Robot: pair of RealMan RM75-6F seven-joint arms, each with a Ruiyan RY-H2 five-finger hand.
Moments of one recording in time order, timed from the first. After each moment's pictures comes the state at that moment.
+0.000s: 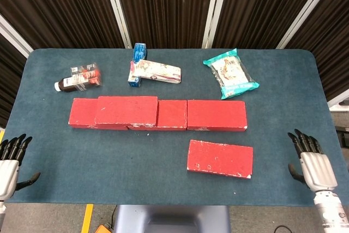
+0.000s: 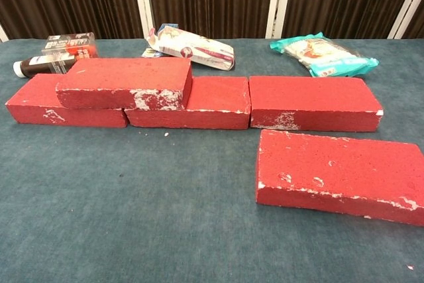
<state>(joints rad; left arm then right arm) 0.00 -1.10 -0.13 -1.63 1.56 1.44 0.12 0.09 -1.04 0.03 -1.86 -1.37 1.34 -0.17</state>
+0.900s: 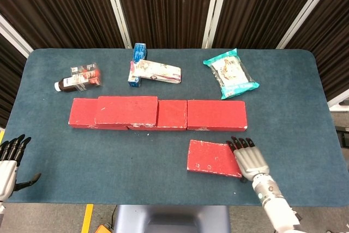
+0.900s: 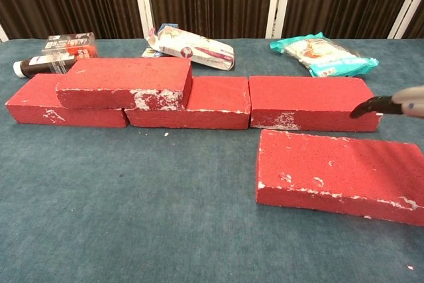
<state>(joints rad) -0.03 -1.09 -0.07 -1.62 1.51 1.45 0.02 0.61 -1.17 0.08 -2.34 -0.53 1.25 -1.02</state>
